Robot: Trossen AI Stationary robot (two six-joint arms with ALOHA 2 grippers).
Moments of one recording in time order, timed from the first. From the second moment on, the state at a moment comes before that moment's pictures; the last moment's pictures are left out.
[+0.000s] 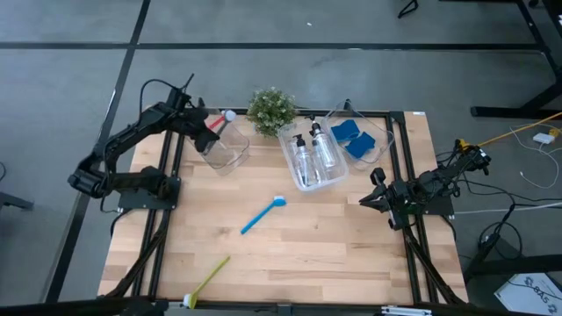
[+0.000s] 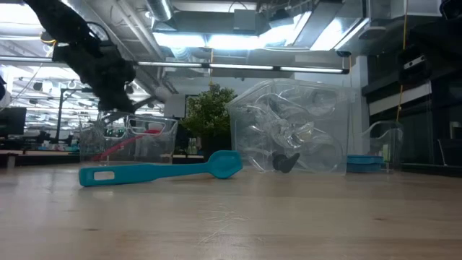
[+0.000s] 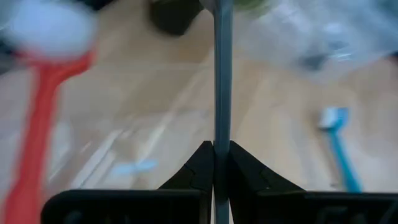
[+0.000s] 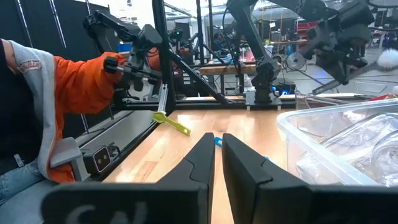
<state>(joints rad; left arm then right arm) 1.19 1.12 0.67 -0.60 0.73 0.32 0.53 0.00 0.01 0.07 0.32 0.07</state>
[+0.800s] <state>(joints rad) 0.99 1.37 0.67 -0.51 0.61 0.27 0.53 0.00 0.01 0.07 0.32 0.07</state>
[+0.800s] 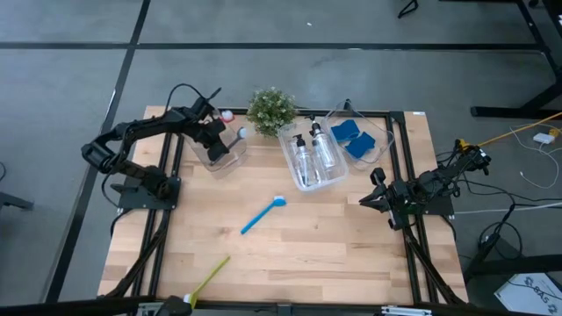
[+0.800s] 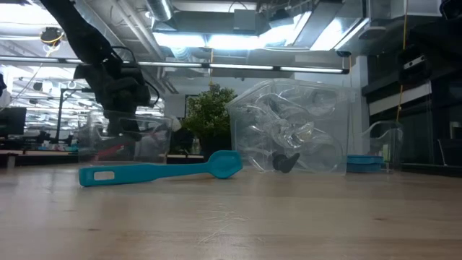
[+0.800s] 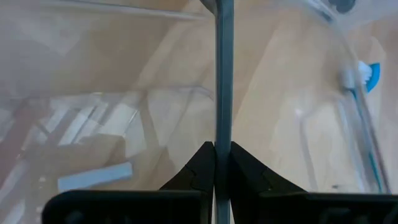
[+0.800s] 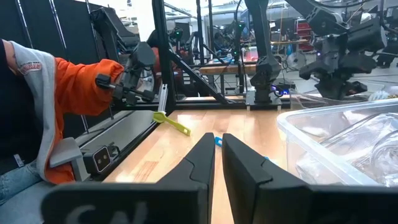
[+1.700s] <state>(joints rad) 0.99 1.37 0.72 -0.56 0.49 0.25 0.53 0.00 0.01 0.07 0.32 0.07</state>
